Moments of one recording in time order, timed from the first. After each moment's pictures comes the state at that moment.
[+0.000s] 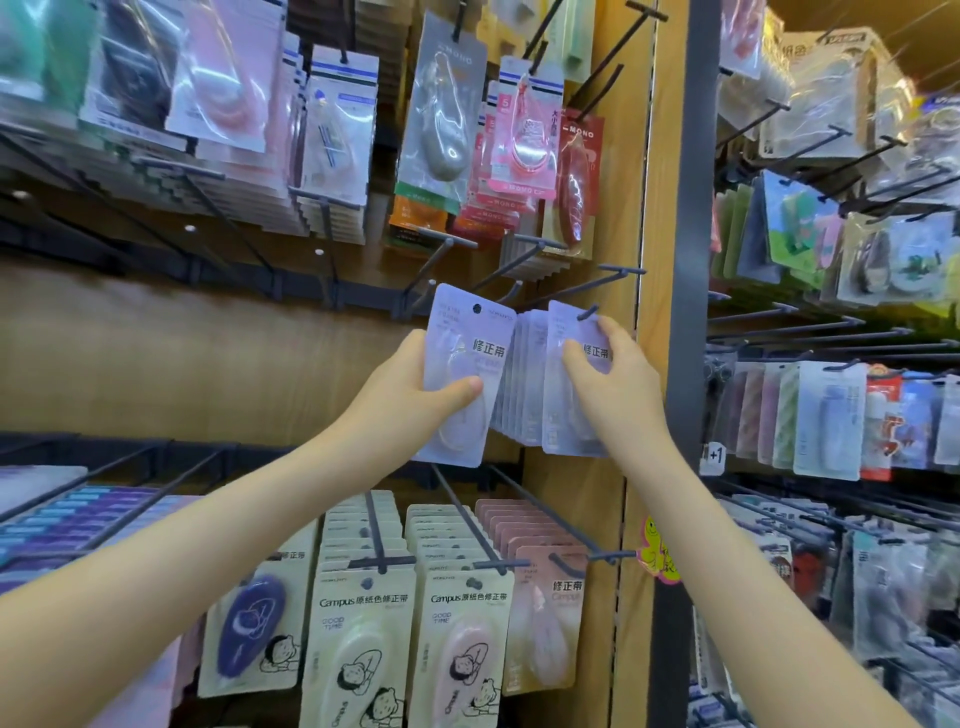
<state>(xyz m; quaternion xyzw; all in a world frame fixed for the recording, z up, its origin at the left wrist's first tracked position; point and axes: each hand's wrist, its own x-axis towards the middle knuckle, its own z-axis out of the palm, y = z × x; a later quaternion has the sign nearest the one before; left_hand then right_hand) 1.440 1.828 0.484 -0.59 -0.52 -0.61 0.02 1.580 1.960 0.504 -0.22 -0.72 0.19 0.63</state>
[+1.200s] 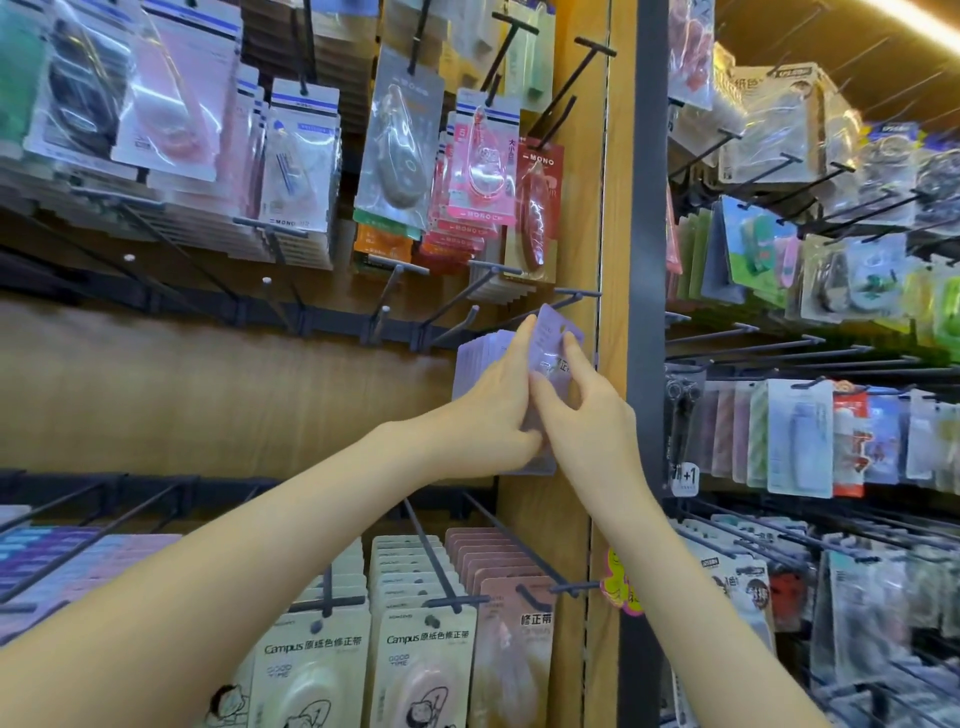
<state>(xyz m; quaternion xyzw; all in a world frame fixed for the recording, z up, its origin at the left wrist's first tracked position) 1.481 1.906 0.515 -0.78 -0.47 -0.40 0.11 1.596 1.952 0.492 -0.19 -0.74 0.18 0.62</state>
